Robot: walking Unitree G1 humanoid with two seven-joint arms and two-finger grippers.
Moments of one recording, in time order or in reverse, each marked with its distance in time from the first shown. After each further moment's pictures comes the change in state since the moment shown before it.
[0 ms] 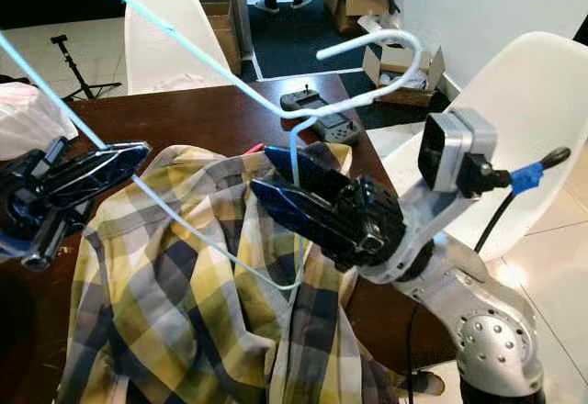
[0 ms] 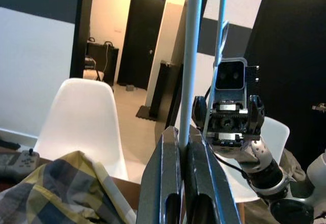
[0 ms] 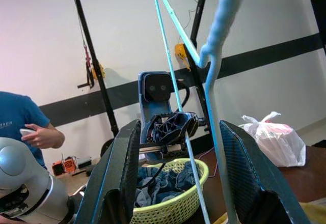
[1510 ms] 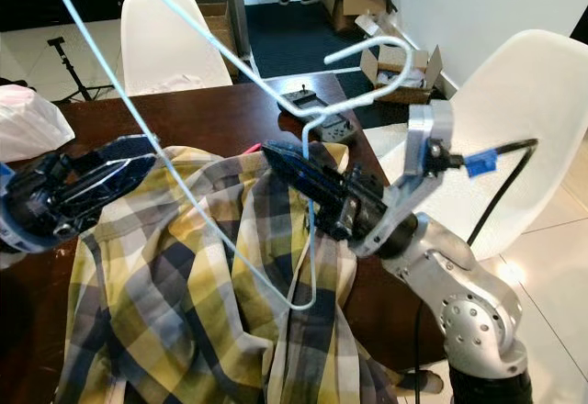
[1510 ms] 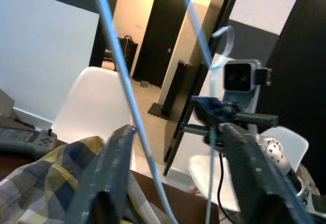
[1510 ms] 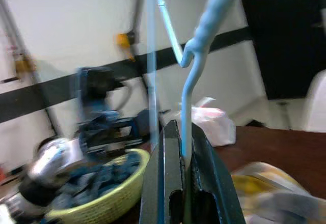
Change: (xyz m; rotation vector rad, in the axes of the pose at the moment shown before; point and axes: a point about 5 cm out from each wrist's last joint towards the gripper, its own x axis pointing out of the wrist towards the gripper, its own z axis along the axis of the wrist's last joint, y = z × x) left arm -0.003 0.015 -0.018 -0.060 -0.005 0.131; right arm -0.003 -0.036 -0.007 -0.096 0.043 -0.283
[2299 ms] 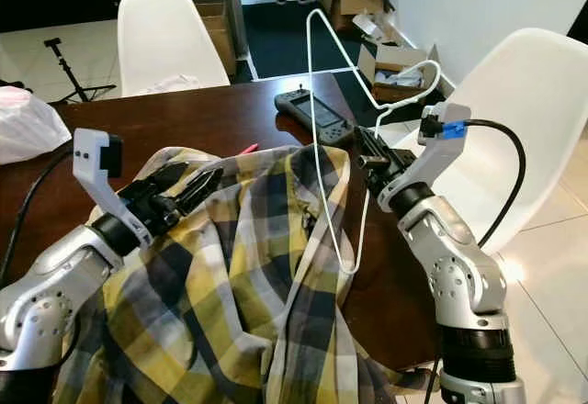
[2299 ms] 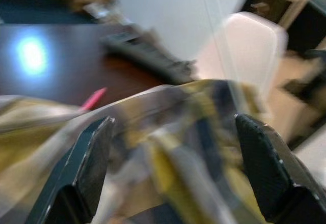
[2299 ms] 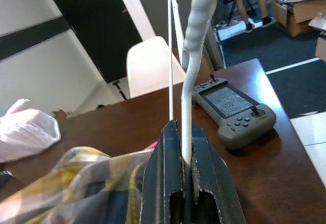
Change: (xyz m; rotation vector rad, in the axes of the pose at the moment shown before) left arm 0.012 0.045 -0.075 0.132 0.127 0.732; right arm -0.029 -0.085 -0.009 -0.135 0.059 -0.708
